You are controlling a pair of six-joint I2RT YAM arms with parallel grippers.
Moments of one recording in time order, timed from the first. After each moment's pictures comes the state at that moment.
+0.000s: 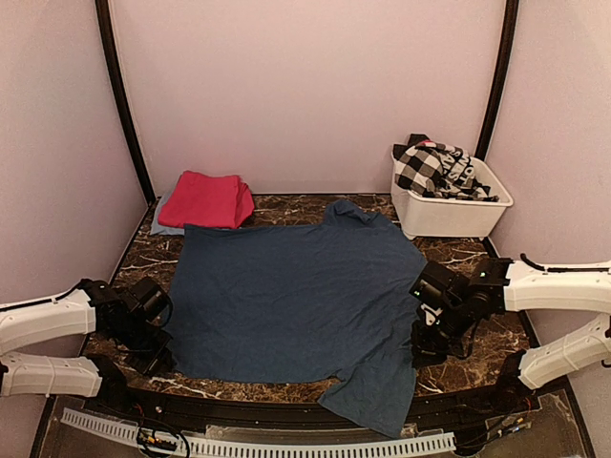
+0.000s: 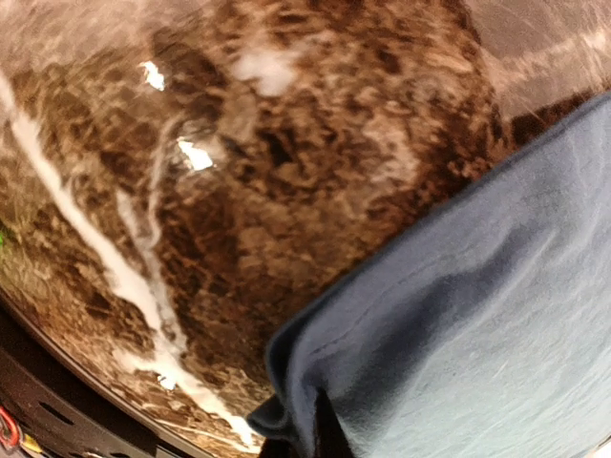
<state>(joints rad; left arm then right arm) -0.57 0.98 0.41 -0.94 0.10 -1.75 0.92 1.19 0.69 -0.90 -0.23 1.06</state>
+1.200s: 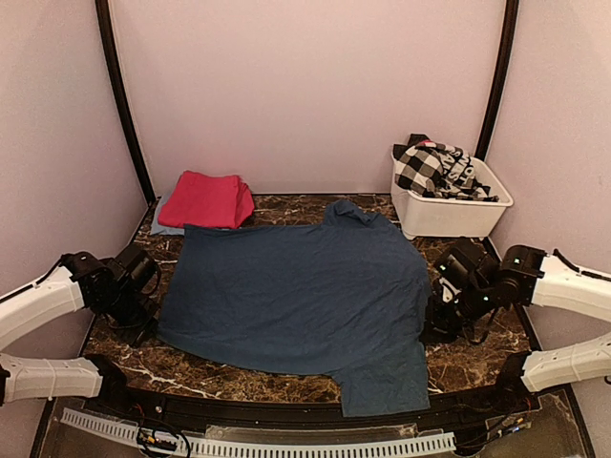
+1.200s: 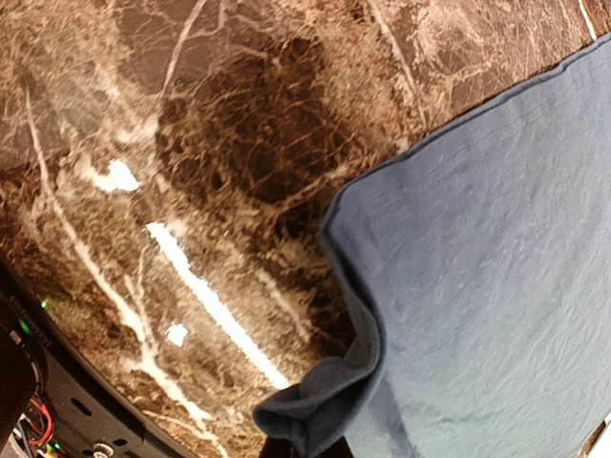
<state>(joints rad) -0.49 0.93 0.65 -1.11 -0.12 -1.60 0.83 1.01 0.74 -0.94 -0.16 1.07</state>
